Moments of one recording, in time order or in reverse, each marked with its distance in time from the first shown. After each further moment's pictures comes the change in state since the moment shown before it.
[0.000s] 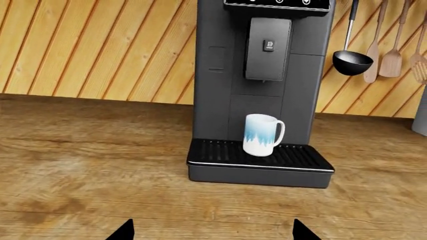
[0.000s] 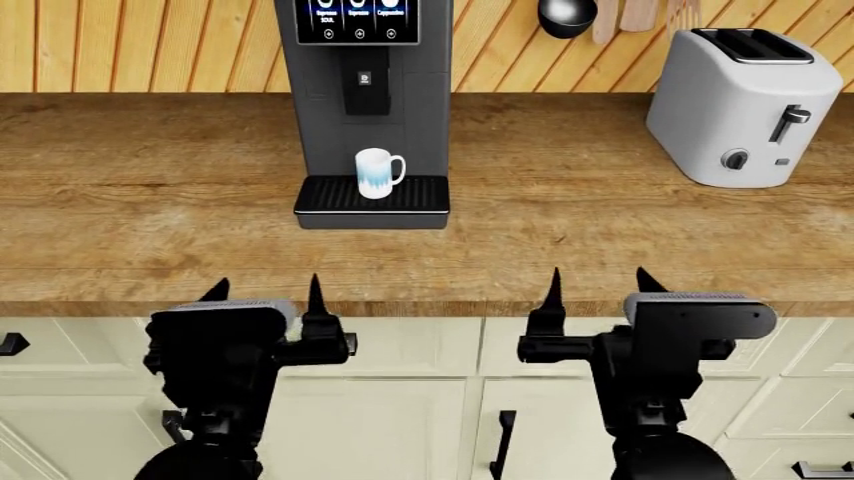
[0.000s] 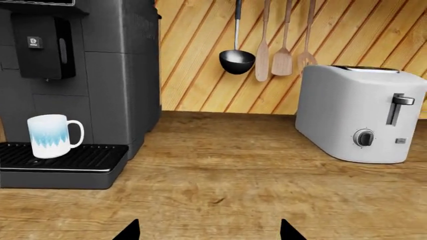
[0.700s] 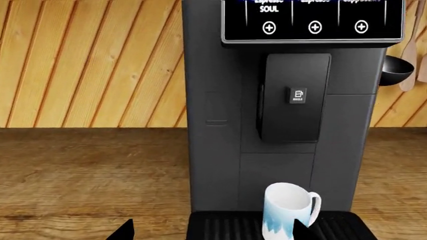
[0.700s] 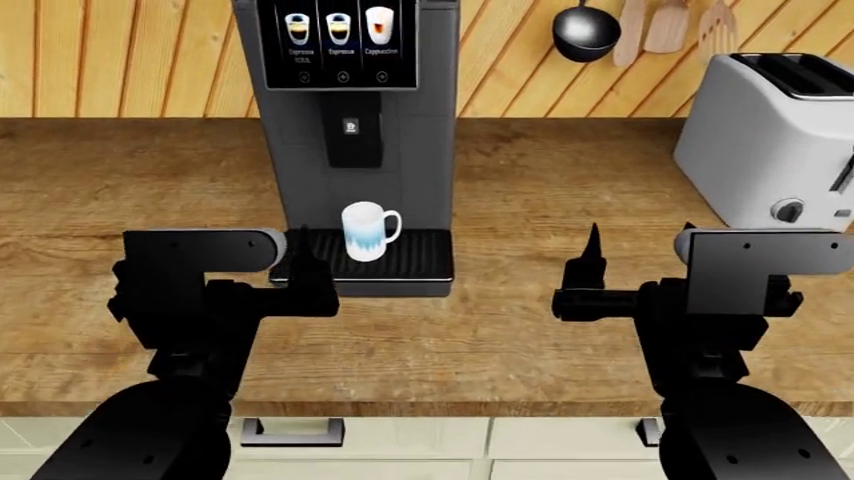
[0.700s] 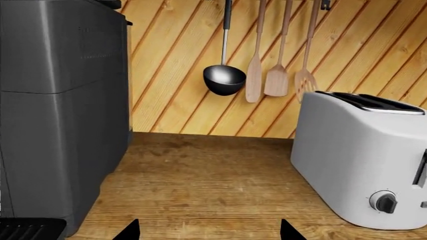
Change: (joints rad) left arm -0.268 -0.042 -0.032 0.234 -0.110 -0.537 -0.095; right arm 0.223 0.058 0.070 -0.233 0.065 0.483 0.018
